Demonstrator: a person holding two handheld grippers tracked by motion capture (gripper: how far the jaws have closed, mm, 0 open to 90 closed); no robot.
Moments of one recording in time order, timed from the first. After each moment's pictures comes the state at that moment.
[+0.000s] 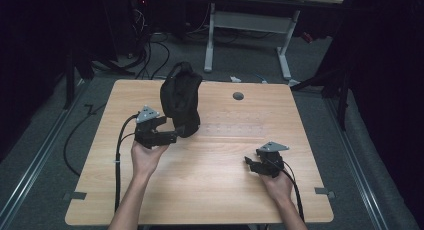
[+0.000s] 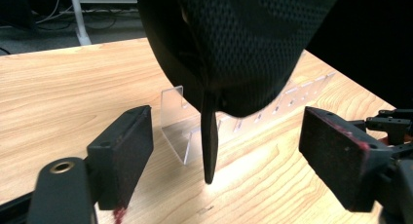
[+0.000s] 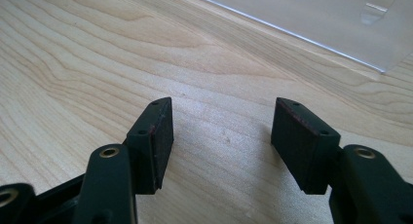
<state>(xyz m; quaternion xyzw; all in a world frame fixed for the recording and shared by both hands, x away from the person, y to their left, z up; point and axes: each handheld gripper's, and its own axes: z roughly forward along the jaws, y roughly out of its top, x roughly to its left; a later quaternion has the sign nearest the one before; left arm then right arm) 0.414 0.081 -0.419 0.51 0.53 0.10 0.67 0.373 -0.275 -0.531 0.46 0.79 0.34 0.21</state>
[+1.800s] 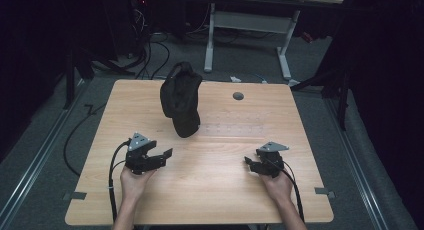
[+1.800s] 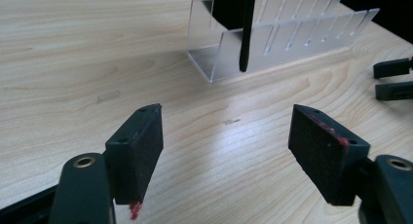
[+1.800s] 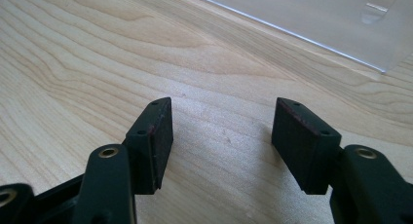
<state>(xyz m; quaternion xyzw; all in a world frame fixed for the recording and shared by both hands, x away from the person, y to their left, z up) 0.377 0.106 -0.482 0.52 0.57 0.13 0.63 0.373 -0.275 -0.531 0.46 0.79 0.34 0.21</state>
